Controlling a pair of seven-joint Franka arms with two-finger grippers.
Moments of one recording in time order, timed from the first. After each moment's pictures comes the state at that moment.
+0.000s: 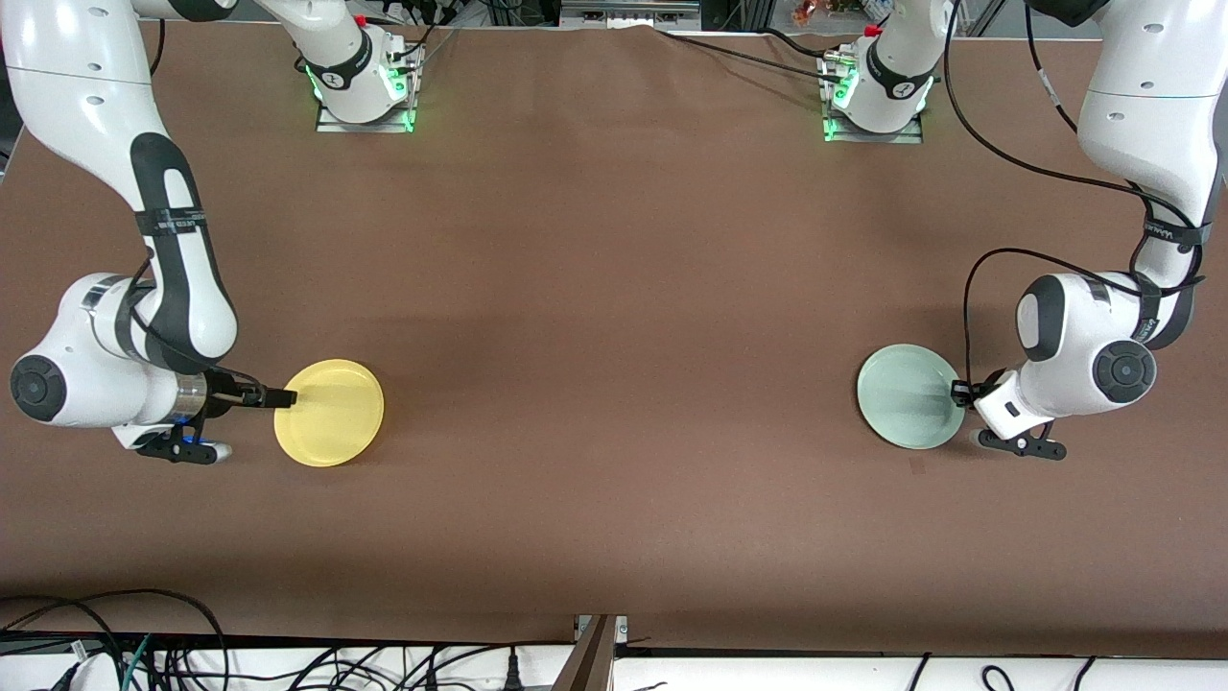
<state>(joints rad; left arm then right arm) 0.19 0.65 -0.08 -1.75 0.13 2.27 0.20 0.03 0.69 -0.13 -1.55 0.19 2.01 -0.05</state>
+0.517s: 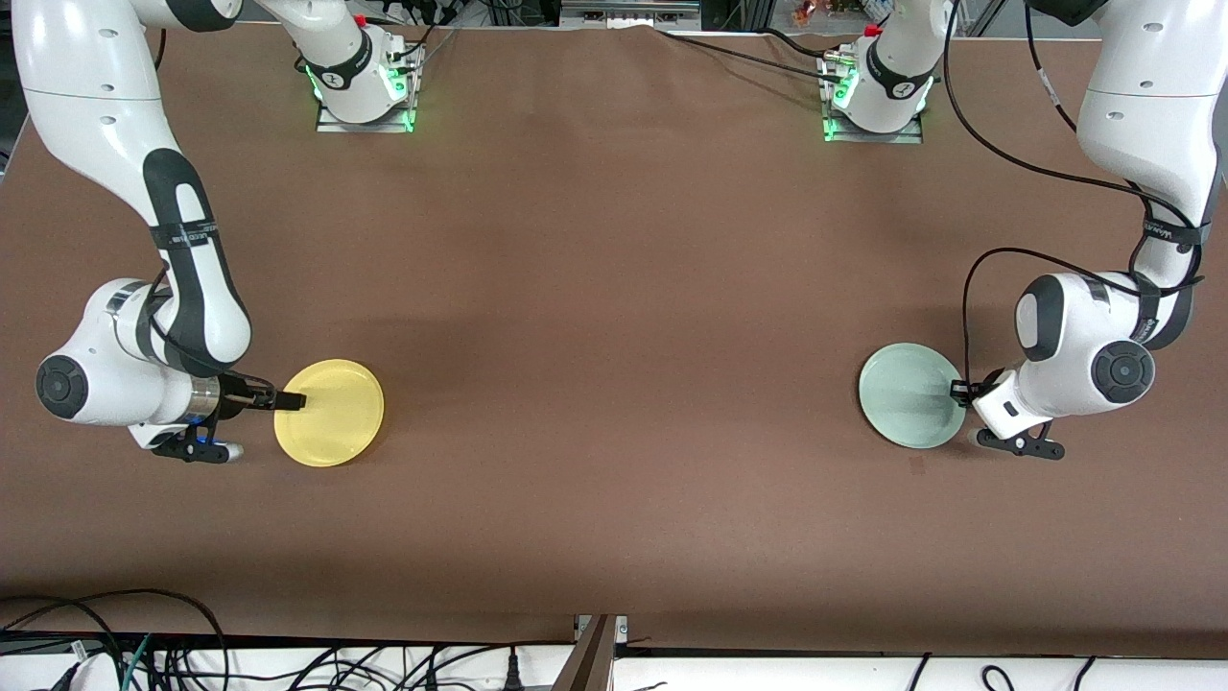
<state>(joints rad) 0.19 0.65 -0.09 -1.75 0.13 2.25 0.20 0.02 0.73 -0.13 -1.57 0.23 2.09 -0.10</state>
